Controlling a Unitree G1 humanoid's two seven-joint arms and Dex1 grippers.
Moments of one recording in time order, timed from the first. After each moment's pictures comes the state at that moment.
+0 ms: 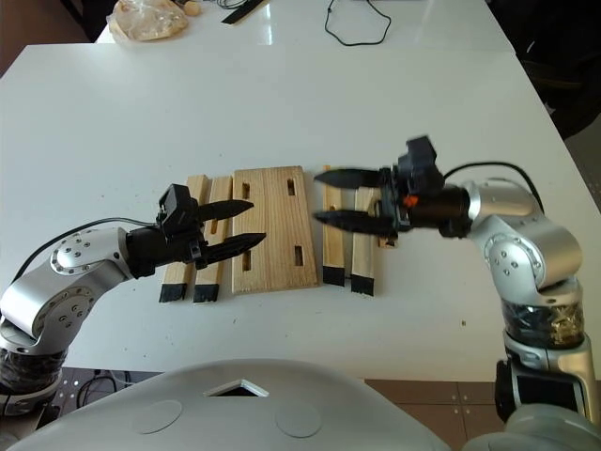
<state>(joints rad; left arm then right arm) 0.07 0.62 -0.08 -0.62 -0.70 0.62 -0.74 -0.03 -0.77 -0.05 -0.40 0.82 0.55 1.24</state>
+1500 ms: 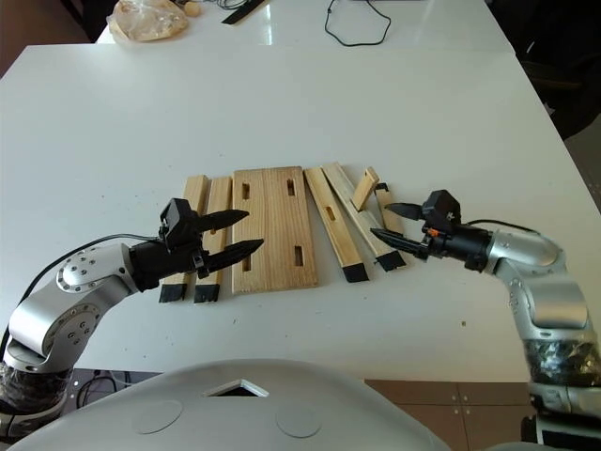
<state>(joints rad) 0.19 0.58 -0.06 -0.64 -0.63 0.58 -0.70 0.22 -0.73 -0.15 -0.22 0.49 0.35 0.99</state>
